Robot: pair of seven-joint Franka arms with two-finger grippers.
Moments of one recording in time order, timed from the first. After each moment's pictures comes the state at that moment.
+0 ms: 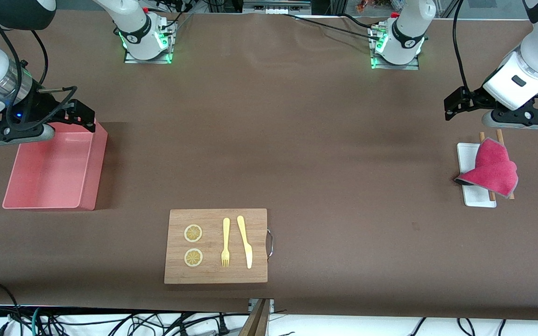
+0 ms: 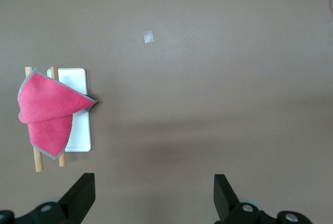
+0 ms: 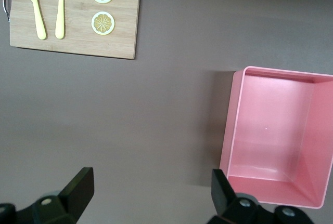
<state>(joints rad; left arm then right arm) 0.00 -0.03 -0.12 -1.69 0.02 1.63 -0.07 0.15 0.08 -0.01 -1.57 0.01 1.67 0.02</state>
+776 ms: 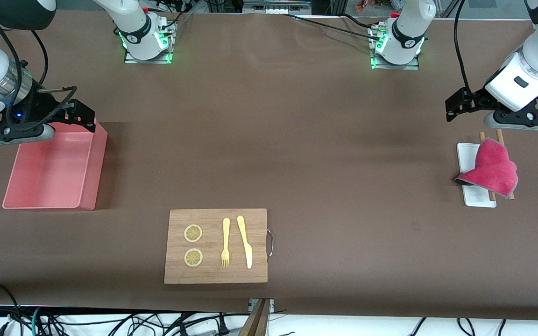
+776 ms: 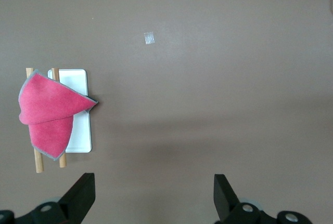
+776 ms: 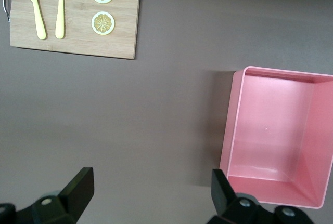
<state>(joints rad) 0.00 -0.02 -0.11 -1.68 0.02 1.63 -0.07 0.15 0.08 -0.01 -1.57 0.01 1.67 0.02</state>
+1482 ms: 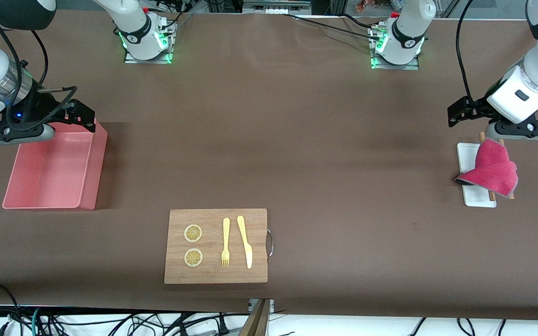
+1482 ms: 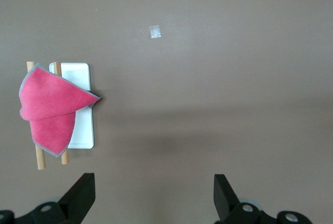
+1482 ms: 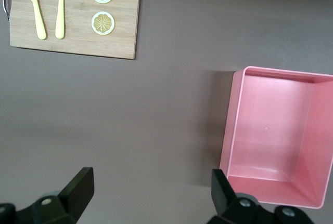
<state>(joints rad) 0.03 0.03 -0.11 -1.67 0.03 1.62 -0.07 0.15 0.08 -0.01 -1.57 0.01 1.67 0.02</state>
